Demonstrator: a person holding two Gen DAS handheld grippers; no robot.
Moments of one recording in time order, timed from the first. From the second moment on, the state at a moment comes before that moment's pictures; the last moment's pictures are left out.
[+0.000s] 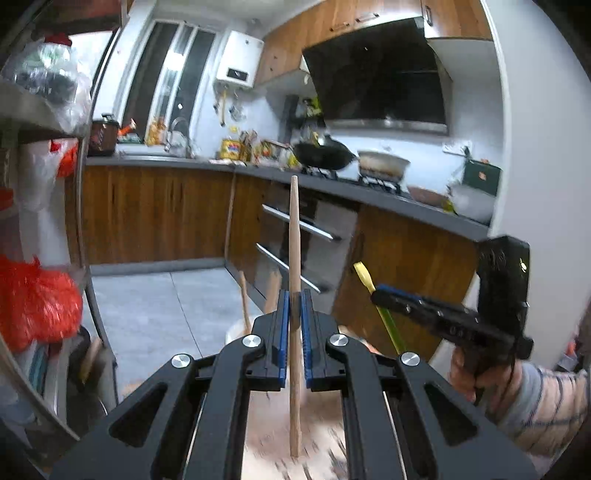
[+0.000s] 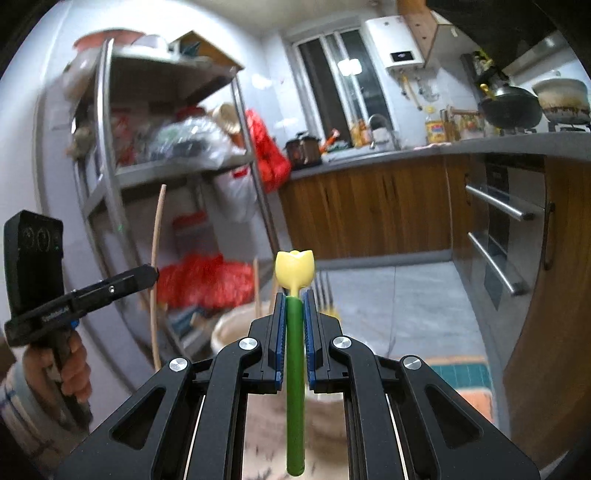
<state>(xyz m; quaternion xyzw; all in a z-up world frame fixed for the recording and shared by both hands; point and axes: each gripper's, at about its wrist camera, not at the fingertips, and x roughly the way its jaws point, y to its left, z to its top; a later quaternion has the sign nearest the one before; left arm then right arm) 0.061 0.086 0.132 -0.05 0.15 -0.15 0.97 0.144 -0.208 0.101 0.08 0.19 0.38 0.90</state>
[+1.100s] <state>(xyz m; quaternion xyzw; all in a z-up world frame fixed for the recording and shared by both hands) 0.120 0.078 0.080 -0.04 0.18 -0.06 0.98 0.166 -0.182 0.051 0.05 0.17 0.32 0.93</state>
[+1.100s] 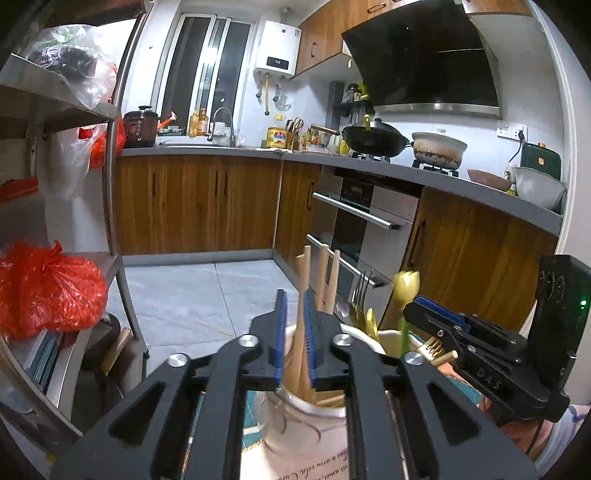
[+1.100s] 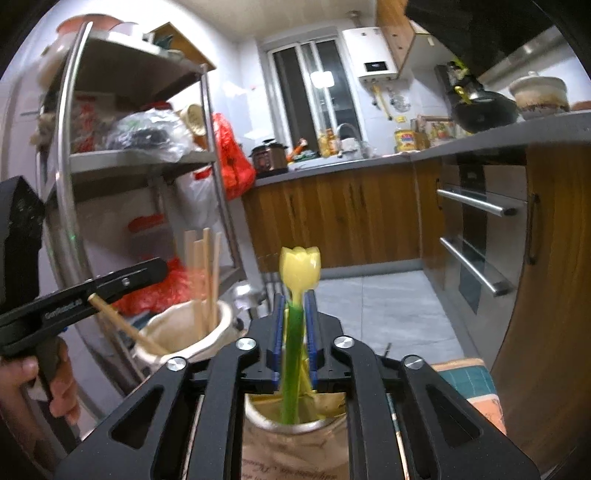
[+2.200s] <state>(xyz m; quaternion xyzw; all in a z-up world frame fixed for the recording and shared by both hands) 0.004 0.054 0.015 -0.01 0.20 -0.01 0.98 0.072 -0.241 0.024 -0.02 0.20 0.30 0.93</state>
